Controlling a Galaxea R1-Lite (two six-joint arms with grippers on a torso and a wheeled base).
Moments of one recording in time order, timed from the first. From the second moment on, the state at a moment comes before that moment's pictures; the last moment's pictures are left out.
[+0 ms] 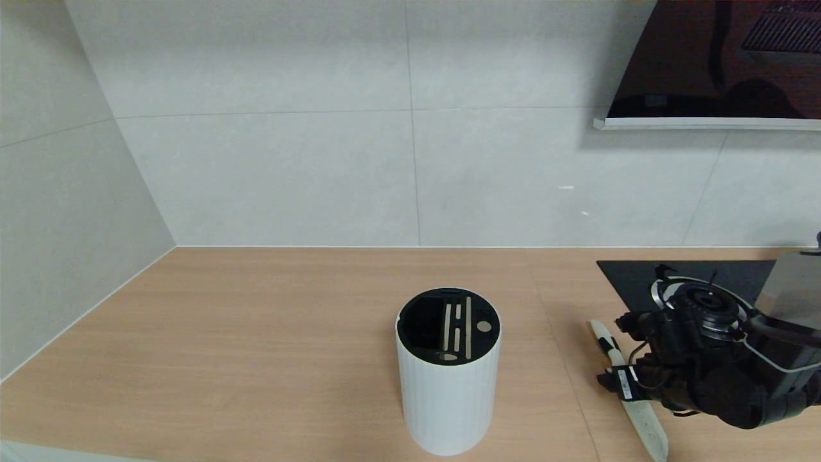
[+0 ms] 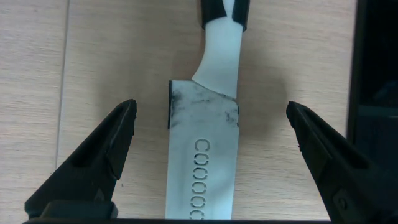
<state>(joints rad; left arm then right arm) 0.00 0.00 0.00 0.00 0.04 0.00 0.16 2.19 -0.58 -0.77 -0.17 0.03</state>
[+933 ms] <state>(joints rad) 0.00 0.00 0.00 0.00 0.04 0.01 0.17 2.07 -0.54 -0.80 -0.17 0.03</state>
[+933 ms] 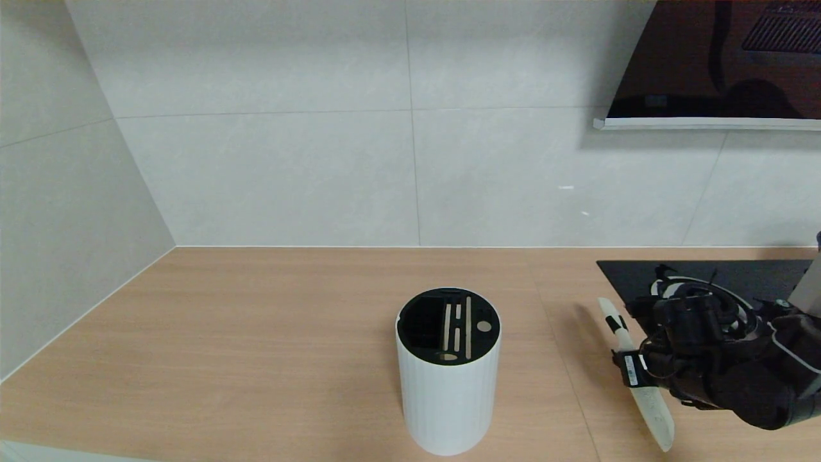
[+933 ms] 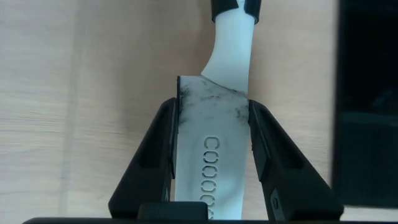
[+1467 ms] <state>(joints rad) 0.00 0.00 0.00 -0.01 0.04 0.02 0.27 1.82 -0.48 -0.79 -0.22 0.05</state>
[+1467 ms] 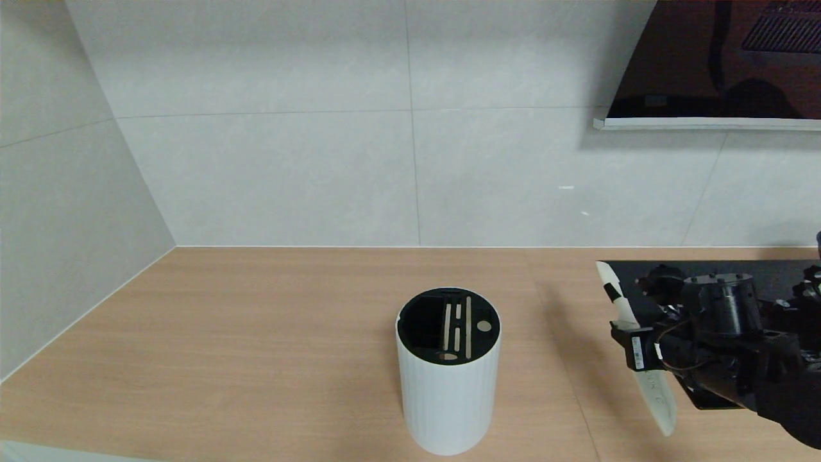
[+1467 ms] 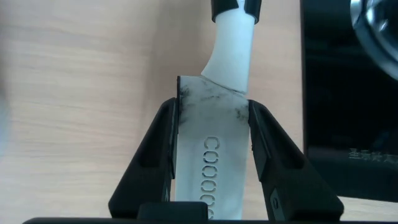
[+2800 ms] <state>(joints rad) -0.27 0.99 -0.68 -0.05 -0.79 0.01 0.50 1.59 -0.90 -0.45 -0.19 0.02</state>
